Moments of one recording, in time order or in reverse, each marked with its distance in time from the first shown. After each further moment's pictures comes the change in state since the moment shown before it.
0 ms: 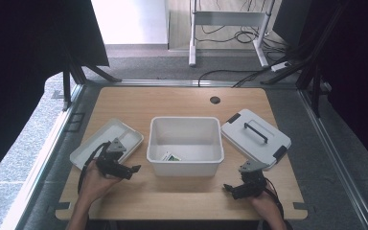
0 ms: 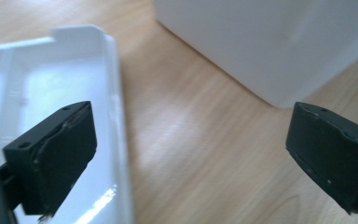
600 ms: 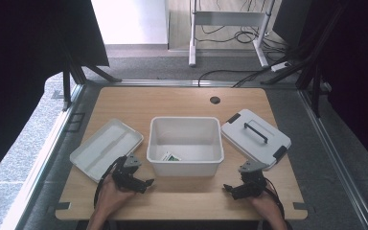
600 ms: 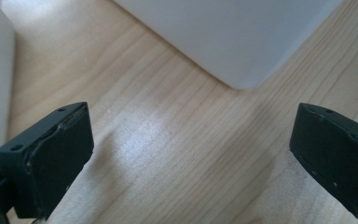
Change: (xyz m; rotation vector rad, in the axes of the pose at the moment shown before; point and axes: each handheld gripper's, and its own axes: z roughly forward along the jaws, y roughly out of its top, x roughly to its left) left arm -0.050 -0.021 0.046 0.032 -0.044 0.020; right arm 0.000 0.000 0.000 0.002 0.003 -0.004
